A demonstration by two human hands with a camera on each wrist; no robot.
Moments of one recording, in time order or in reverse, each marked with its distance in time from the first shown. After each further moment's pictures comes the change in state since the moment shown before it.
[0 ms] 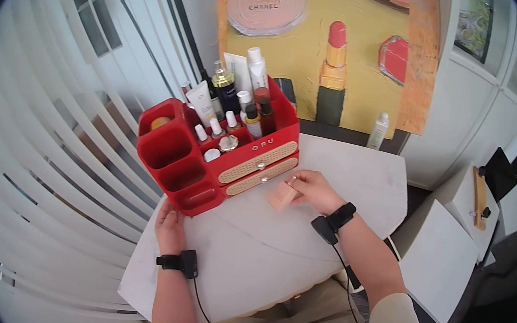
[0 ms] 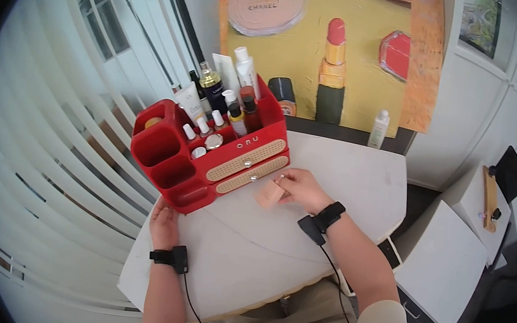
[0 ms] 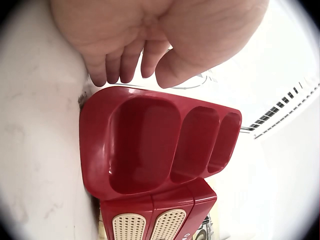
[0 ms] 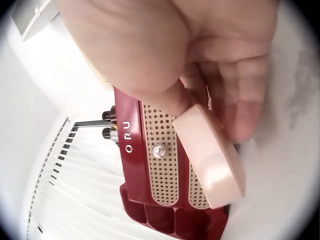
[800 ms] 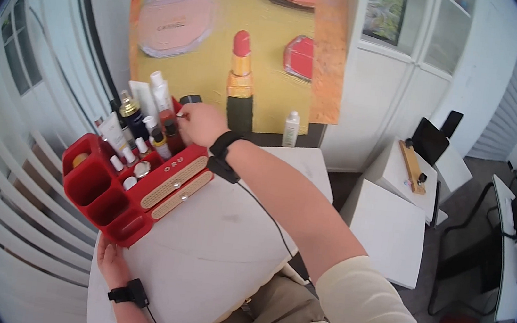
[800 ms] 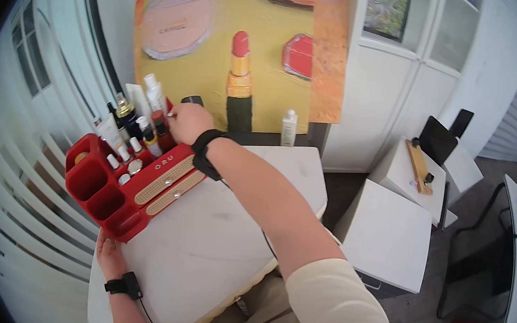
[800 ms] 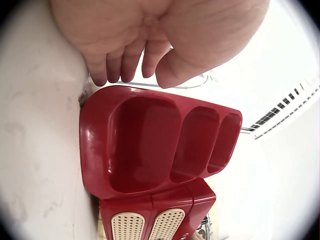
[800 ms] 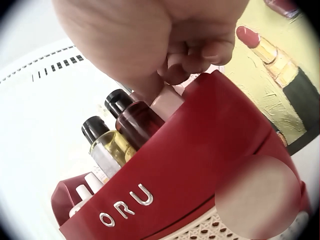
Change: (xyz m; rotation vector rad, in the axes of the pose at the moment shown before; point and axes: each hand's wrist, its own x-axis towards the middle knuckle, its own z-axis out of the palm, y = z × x) left_hand 0.005 -0.003 -0.004 -0.002 -0.114 0.017; right_hand 0.082 -0.142 0.008 -0.975 0.537 -0.652
